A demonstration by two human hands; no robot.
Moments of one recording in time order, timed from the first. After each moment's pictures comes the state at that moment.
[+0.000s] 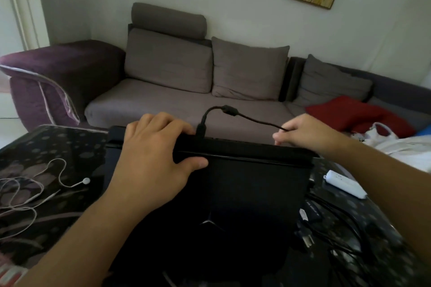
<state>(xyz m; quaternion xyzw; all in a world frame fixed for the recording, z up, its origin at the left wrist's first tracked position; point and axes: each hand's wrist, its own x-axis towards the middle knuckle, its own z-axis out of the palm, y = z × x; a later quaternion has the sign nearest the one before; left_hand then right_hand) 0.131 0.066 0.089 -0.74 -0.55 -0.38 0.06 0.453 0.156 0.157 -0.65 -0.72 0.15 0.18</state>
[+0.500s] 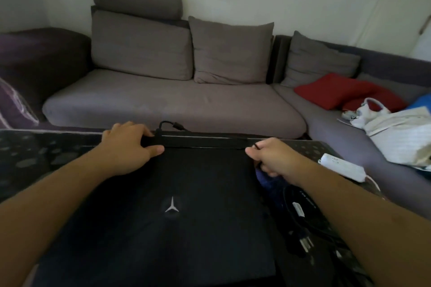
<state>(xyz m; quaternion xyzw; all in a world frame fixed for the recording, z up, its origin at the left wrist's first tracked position) 0.142 0.213 0.038 -0.71 -0.68 -0.14 -0.12 0.477 0.215 0.027 -0.68 -0.58 0.36 0.24</state>
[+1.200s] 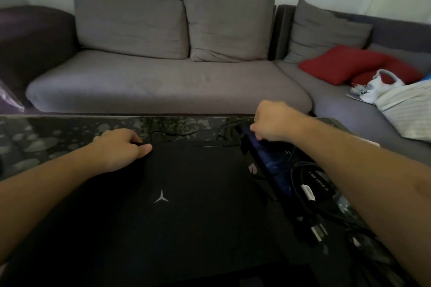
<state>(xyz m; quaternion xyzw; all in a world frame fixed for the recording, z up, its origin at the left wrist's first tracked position) 0.143 0.256 -0.032 -0.66 -0.71 -0.10 -0.20 0.475 0.262 0.035 -0.73 -0.67 0.08 0.01</state>
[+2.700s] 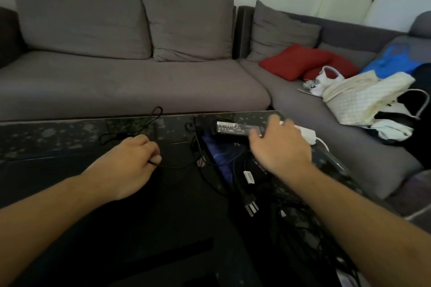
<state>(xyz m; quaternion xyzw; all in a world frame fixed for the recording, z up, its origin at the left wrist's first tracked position) 0.251 0.204 -0.036 -0.86 -0.50 -0.09 -0.08 0.558 0.142 0.008 -0.84 -0.51 -0.04 0.18</state>
